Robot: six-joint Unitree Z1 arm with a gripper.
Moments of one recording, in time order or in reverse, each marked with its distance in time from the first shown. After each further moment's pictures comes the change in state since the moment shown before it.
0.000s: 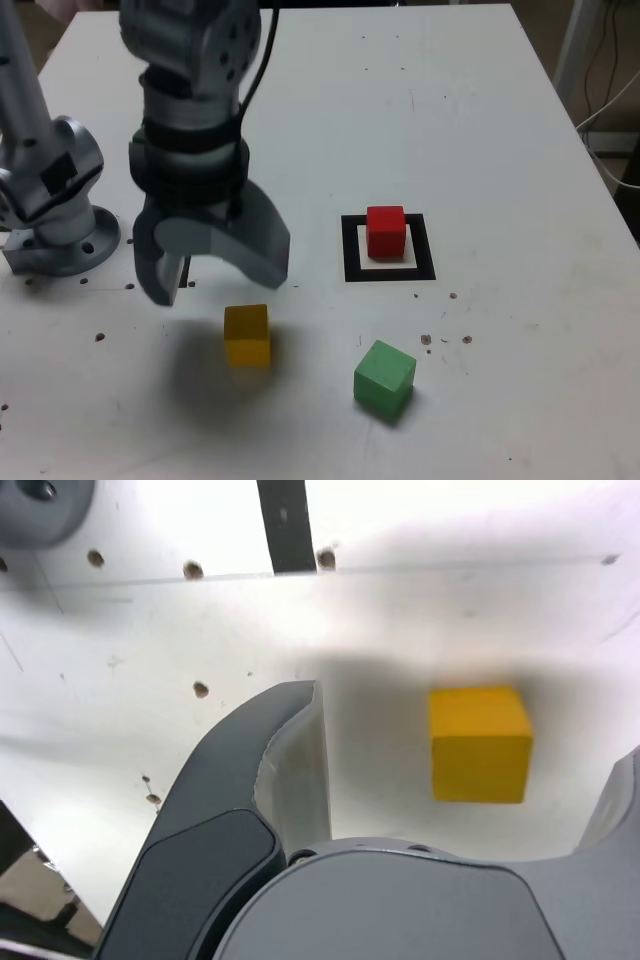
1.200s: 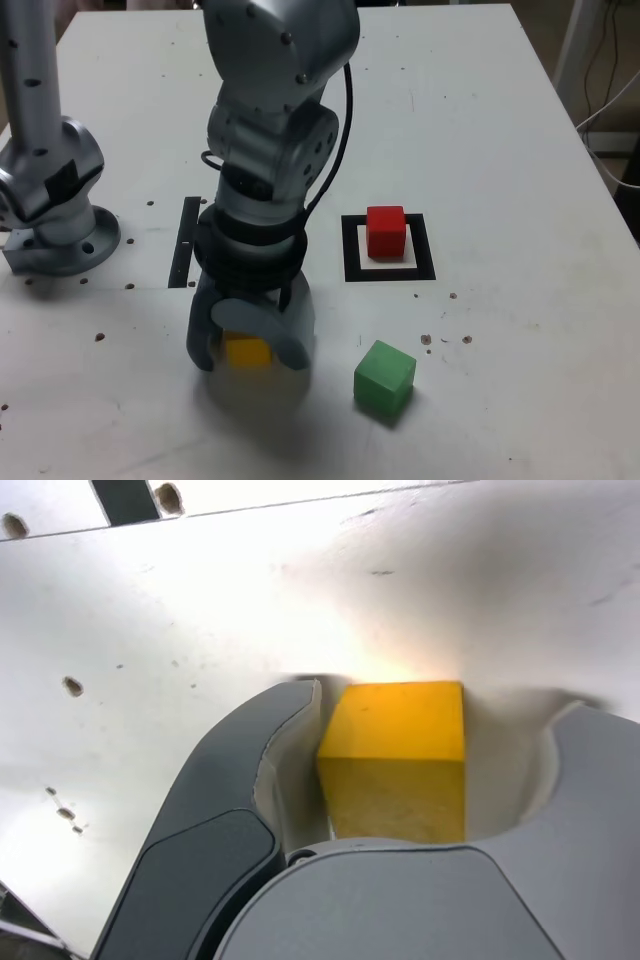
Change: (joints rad) arm 0.006 0.221 -0.030 -0.152 -0.019 0.034
